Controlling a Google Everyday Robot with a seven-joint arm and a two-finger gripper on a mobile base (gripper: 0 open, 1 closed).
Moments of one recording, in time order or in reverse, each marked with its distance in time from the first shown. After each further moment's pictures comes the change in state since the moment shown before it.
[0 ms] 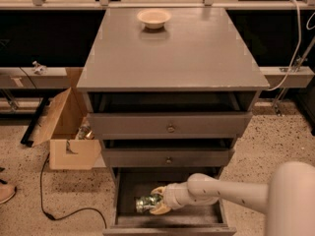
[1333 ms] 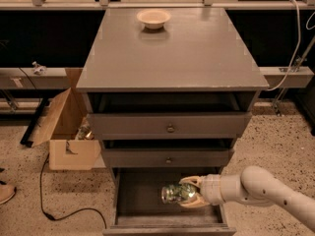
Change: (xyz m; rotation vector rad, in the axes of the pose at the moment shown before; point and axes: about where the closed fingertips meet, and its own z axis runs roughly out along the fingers) arm -0.055 0.012 -0.218 0.107 -0.145 -0.036
